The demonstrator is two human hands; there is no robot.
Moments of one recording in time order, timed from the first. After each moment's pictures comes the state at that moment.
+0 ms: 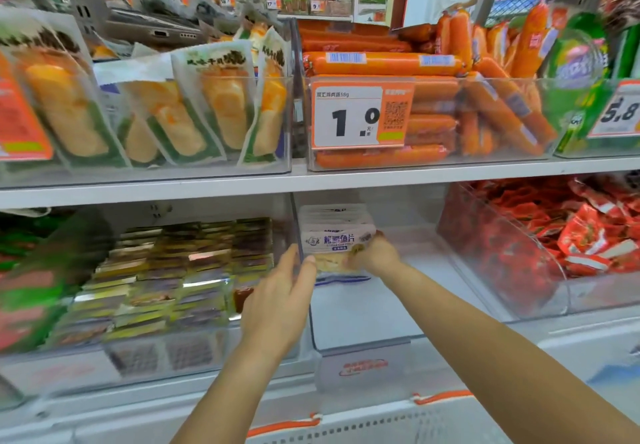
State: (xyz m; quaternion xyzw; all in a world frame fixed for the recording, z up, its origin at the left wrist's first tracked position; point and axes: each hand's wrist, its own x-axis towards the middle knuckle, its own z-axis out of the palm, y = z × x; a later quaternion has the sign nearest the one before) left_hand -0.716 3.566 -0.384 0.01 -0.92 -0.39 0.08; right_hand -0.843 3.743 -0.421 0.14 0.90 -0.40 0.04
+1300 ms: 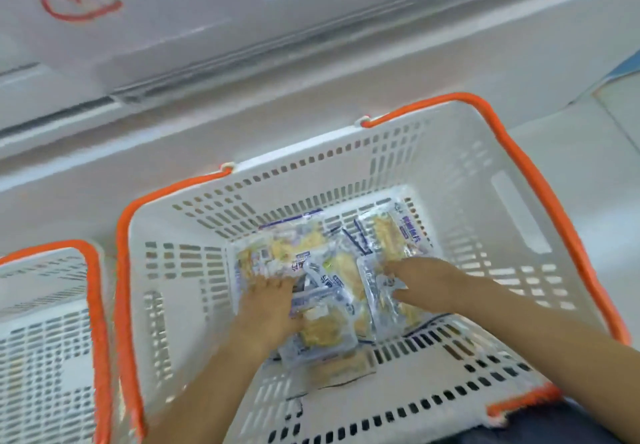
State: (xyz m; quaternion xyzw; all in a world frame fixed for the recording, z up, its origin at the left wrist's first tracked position) left_hand -0.551 3.589 -0.756 -0.15 -0.92 0.03 -0.36; right_hand -0.538 3.860 -0.735 -0.07 0.88 -0.15 0.44
